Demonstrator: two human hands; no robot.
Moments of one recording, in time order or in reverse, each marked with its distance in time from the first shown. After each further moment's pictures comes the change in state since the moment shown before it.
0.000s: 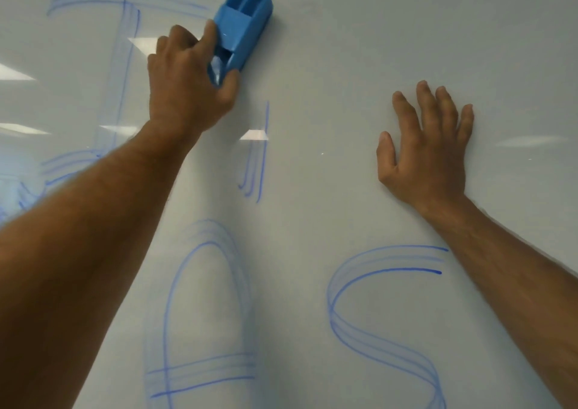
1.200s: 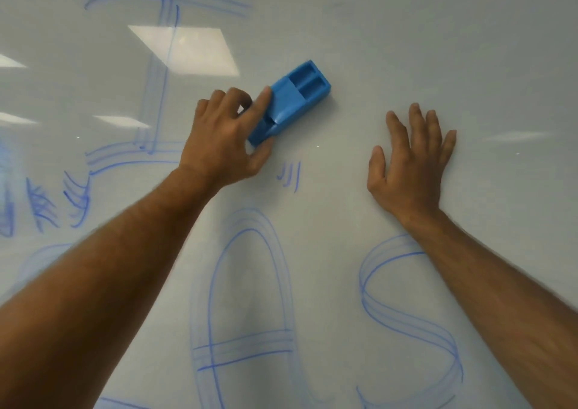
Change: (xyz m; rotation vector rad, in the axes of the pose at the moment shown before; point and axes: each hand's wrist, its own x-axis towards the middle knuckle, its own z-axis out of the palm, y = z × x) left_hand -0.072 -0.030 -0.006 -0.048 0.039 0.400; right_hand -0.028 -0.069 0.000 0.107 -0.037 0.130
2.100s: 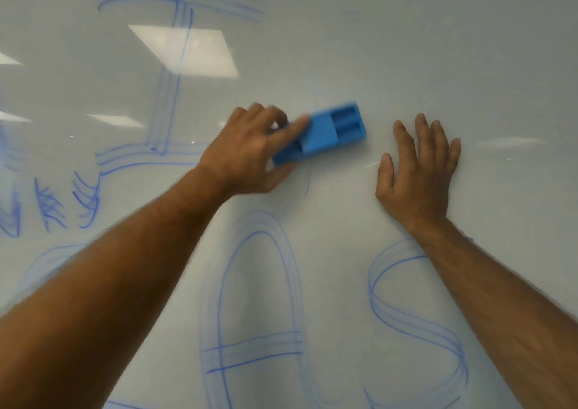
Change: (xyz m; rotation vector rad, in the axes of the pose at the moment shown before) left_hand 0.003 0.007 -0.003 -0.138 -0.036 0.240; right_hand -0.006 0.004 0.003 -0.061 0.043 -0.043
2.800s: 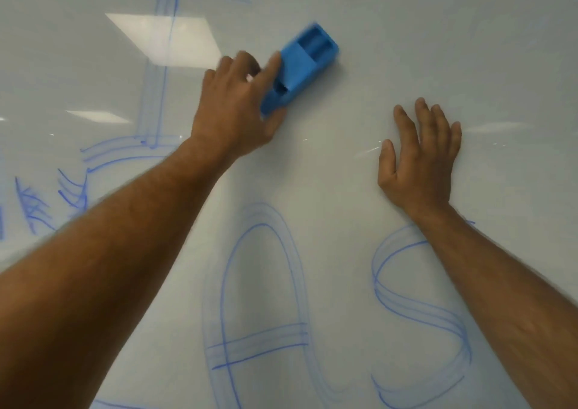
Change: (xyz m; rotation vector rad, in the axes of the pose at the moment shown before) left_hand 0.024 -0.019 -0.003 0.040 -0.046 -0.338; right_hand -0.002 0.001 0.002 -0.039 0.025 -0.013
